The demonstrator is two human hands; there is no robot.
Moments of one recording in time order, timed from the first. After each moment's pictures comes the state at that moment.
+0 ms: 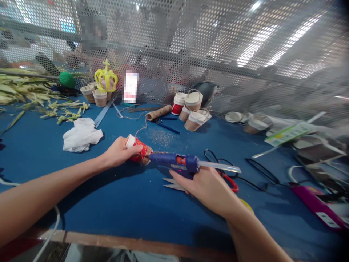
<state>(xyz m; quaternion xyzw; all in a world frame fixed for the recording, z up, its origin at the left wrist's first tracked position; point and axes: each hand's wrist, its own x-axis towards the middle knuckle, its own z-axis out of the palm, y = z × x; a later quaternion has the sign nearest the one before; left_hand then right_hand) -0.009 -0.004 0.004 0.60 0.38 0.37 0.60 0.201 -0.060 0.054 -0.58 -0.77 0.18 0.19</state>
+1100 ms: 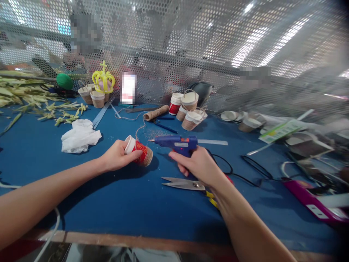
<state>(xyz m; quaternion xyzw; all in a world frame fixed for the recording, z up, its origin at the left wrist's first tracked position) -0.012 -0.010 0.000 0.72 0.42 0.35 0.42 0.208 -0.033 0.048 -0.61 -0.66 0.34 0.26</state>
